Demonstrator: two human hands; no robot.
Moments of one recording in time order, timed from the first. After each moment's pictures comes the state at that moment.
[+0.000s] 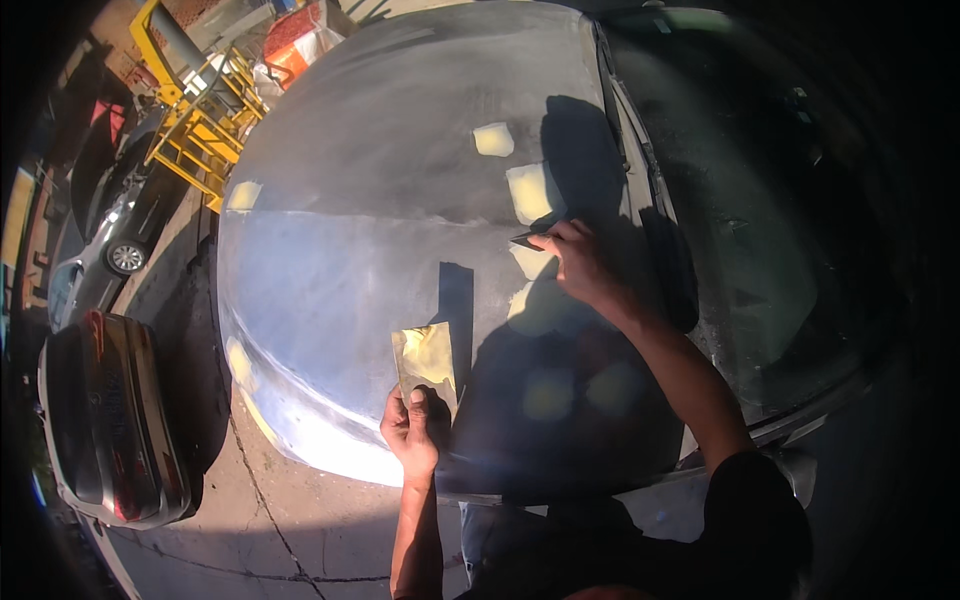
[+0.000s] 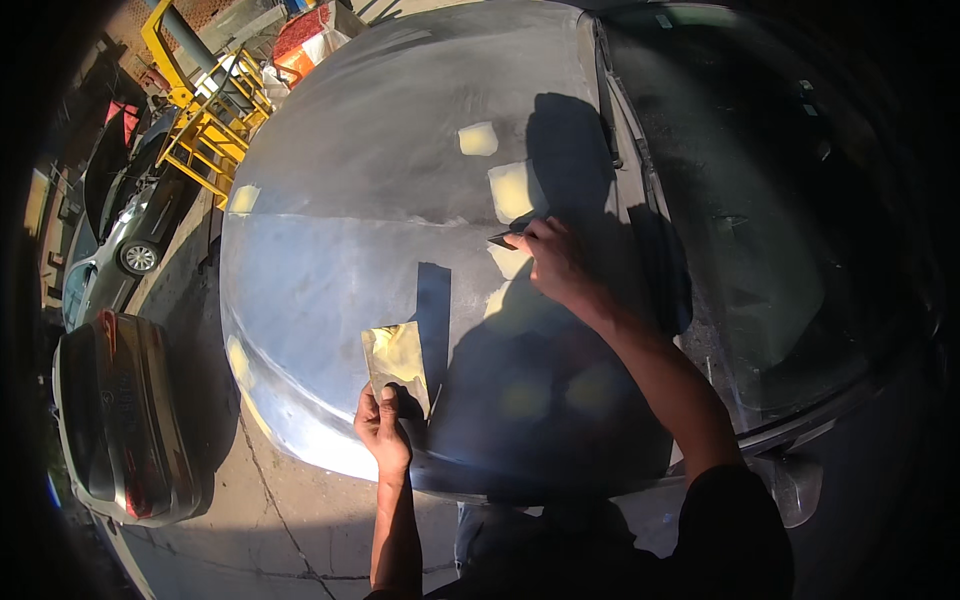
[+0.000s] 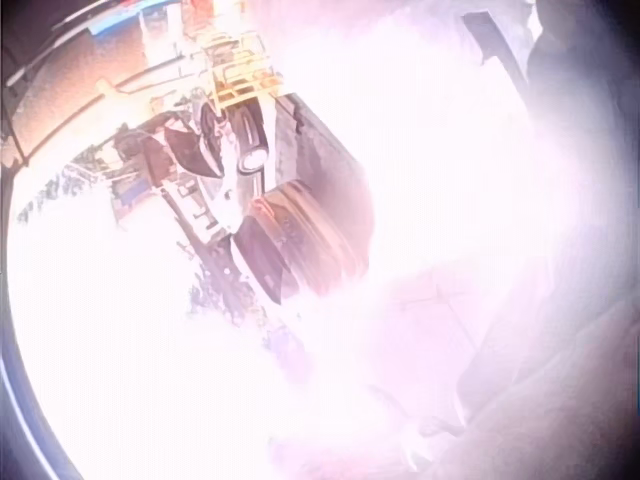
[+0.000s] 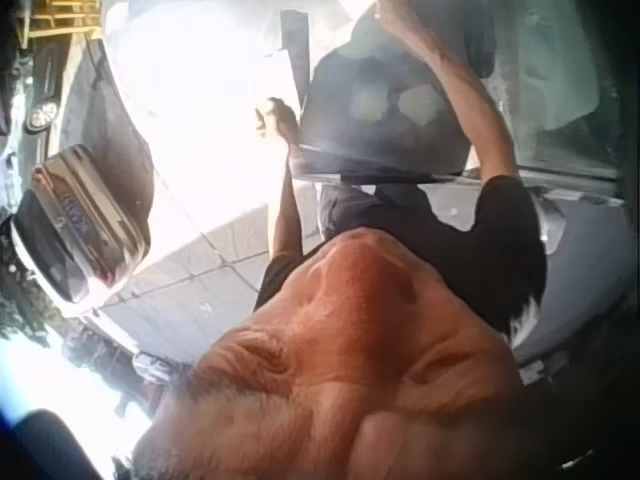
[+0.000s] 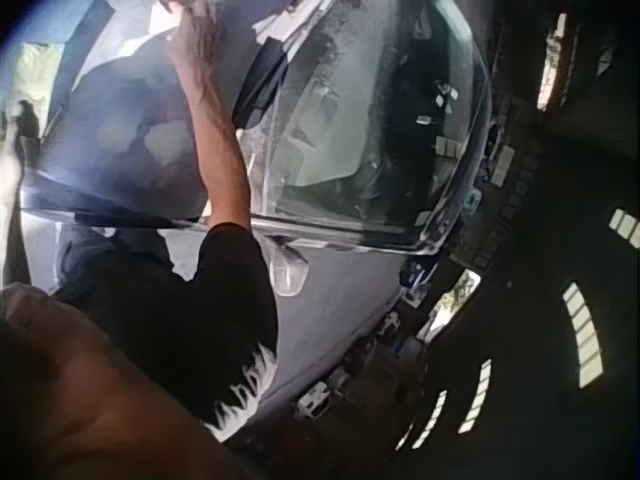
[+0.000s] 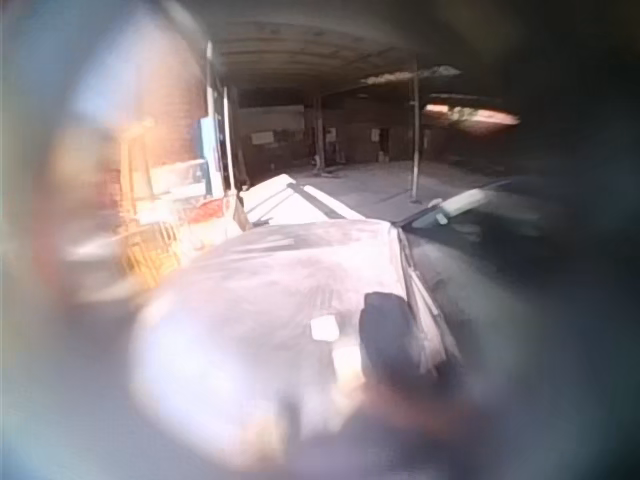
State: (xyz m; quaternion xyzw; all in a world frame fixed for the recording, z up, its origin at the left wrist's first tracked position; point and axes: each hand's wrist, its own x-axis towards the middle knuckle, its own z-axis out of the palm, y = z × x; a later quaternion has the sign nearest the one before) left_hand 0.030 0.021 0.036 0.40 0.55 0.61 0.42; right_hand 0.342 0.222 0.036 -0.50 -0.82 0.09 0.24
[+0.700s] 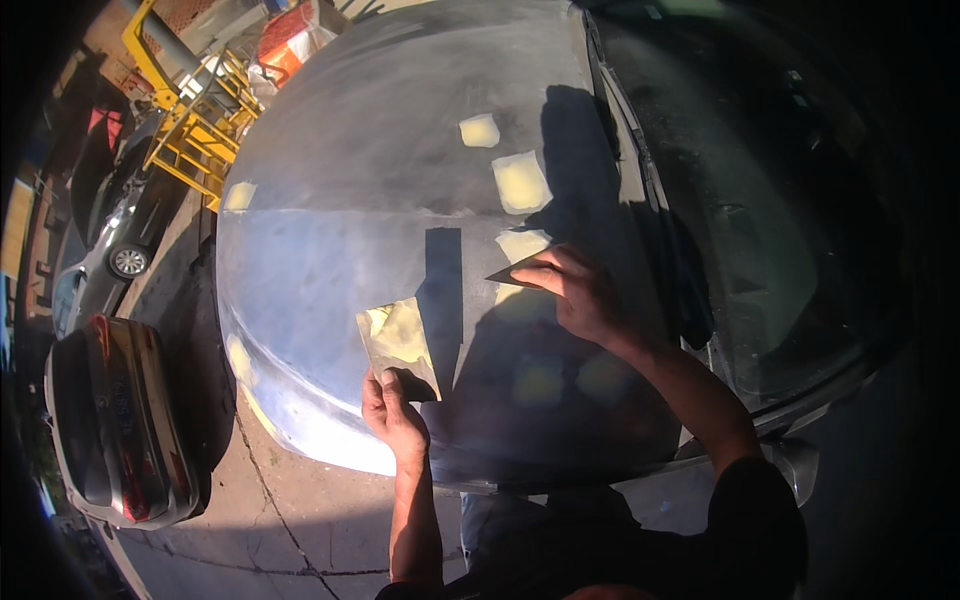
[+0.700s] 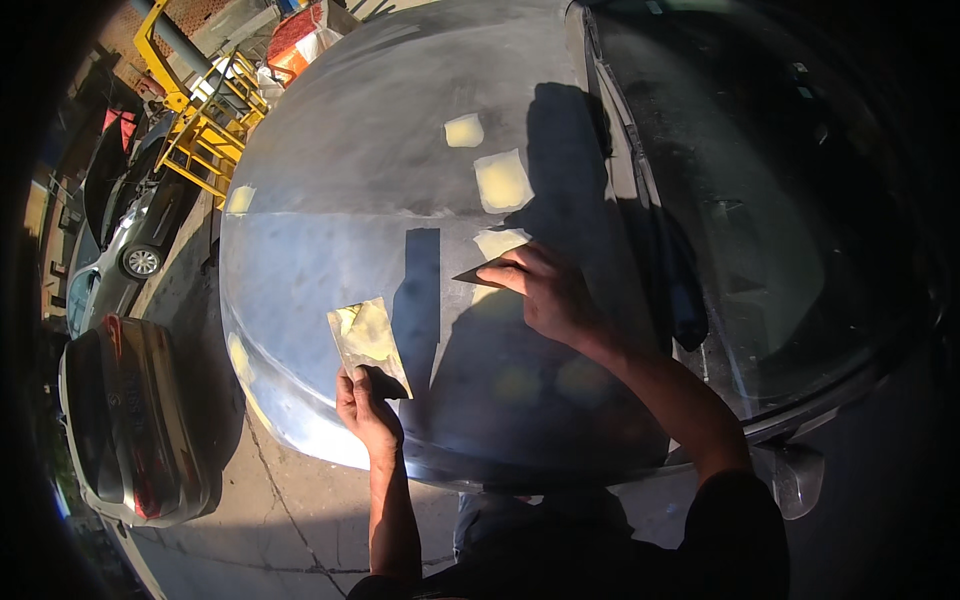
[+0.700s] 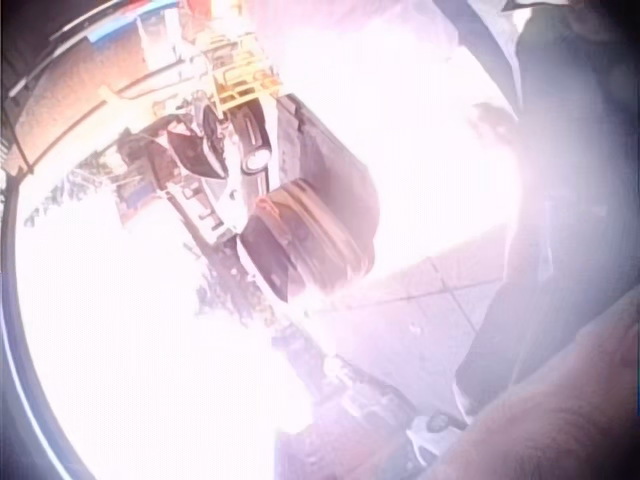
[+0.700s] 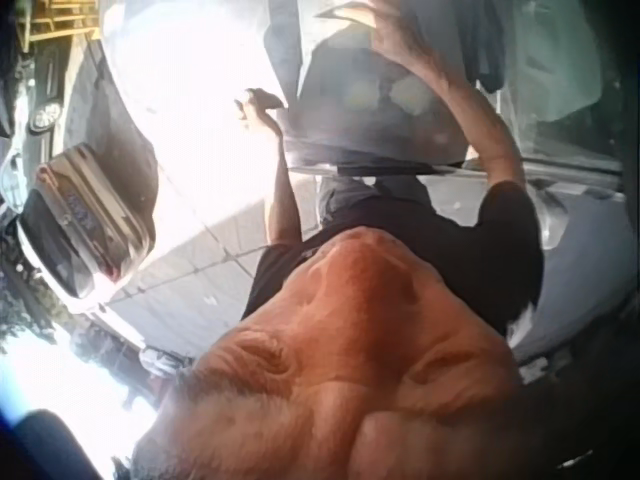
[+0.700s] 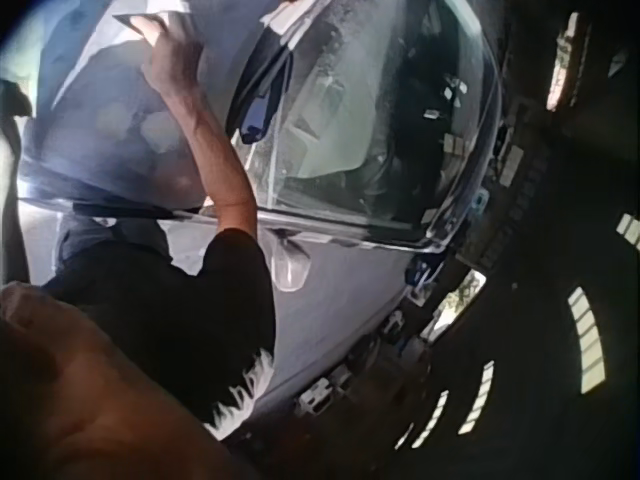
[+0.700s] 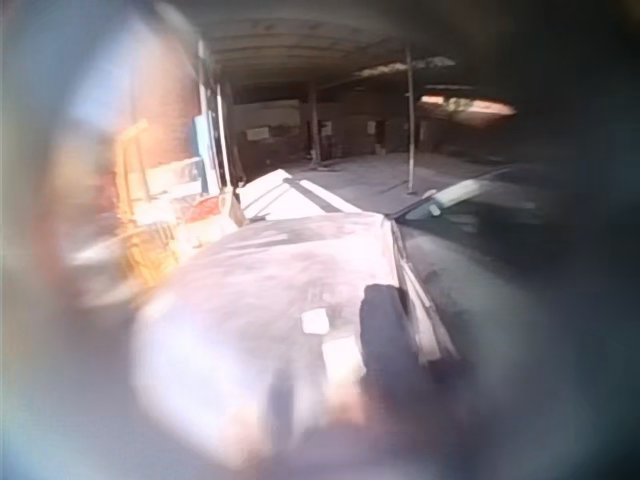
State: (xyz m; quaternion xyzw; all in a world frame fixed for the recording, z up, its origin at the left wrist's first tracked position) left_hand 0.049 0.038 0.056 0.35 0.51 0.67 0.41; right_hand 0.331 0.148 0.093 -0.41 -0.81 0.12 0.39
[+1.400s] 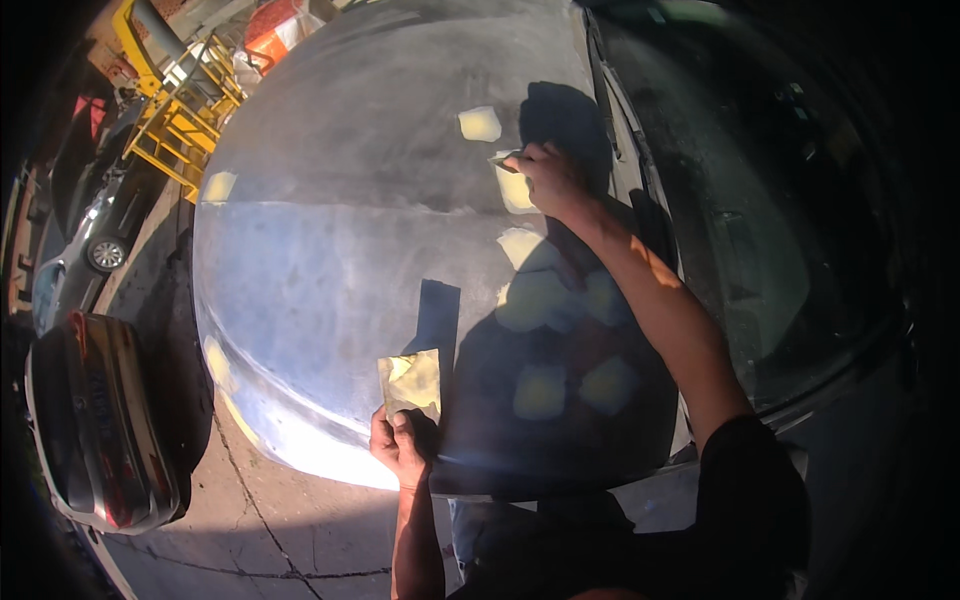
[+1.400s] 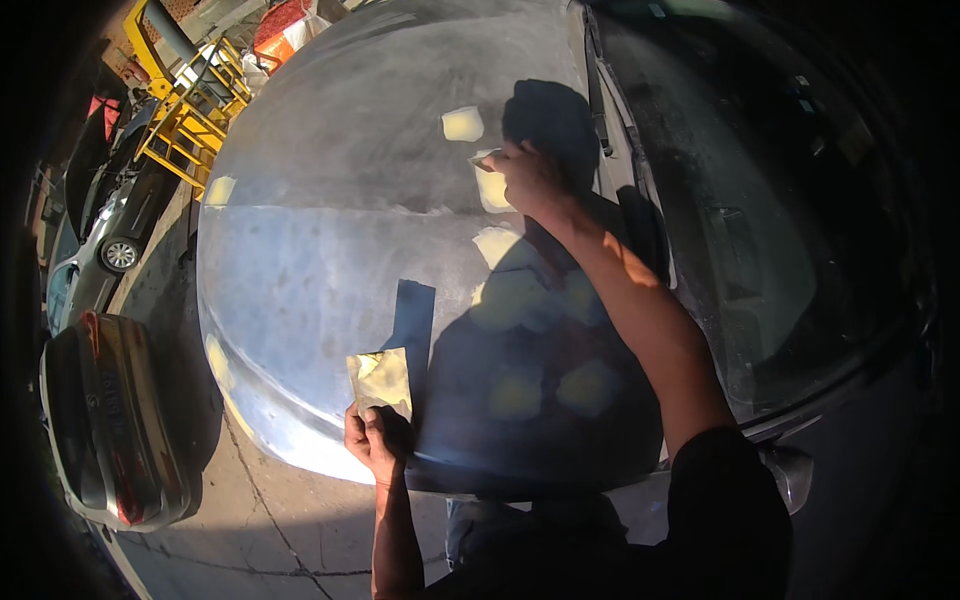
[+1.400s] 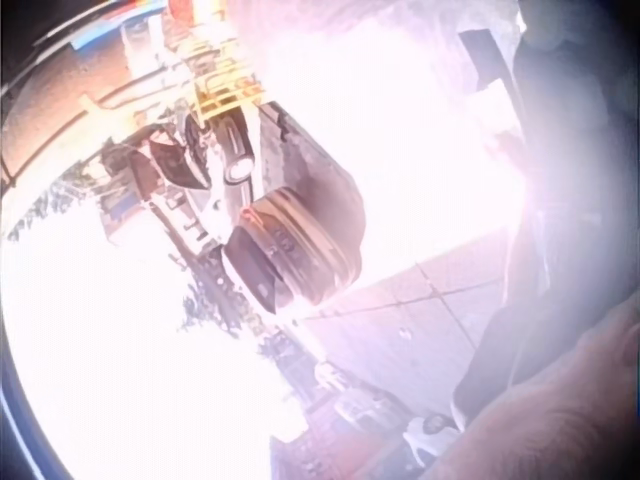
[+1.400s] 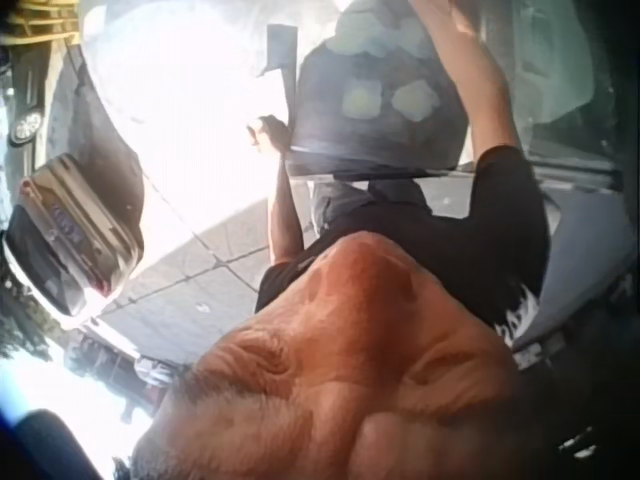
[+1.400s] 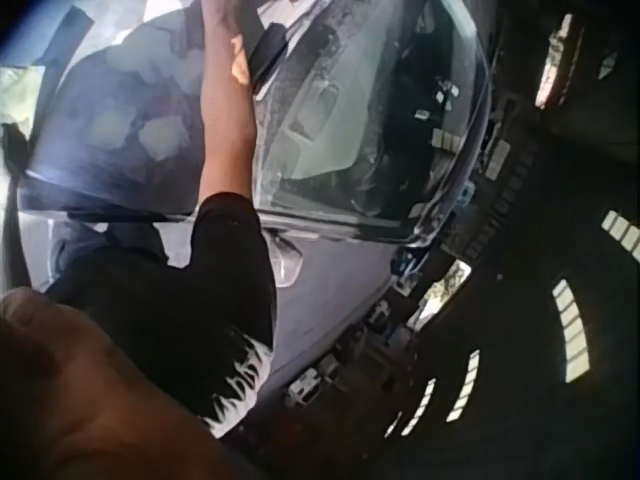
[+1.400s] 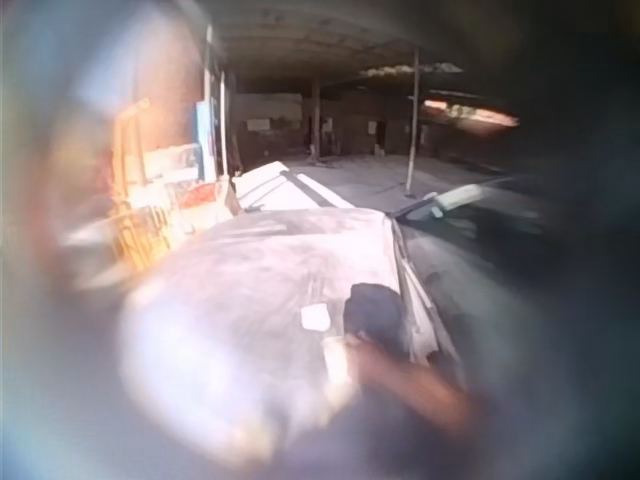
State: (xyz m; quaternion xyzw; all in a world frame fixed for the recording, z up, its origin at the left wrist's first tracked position) left_hand 0.033 -0.007 0.004 0.36 0.58 0.63 0.36; right_hand 0.352 0.342 0.017 -0.52 -0.82 -0.03 0.23
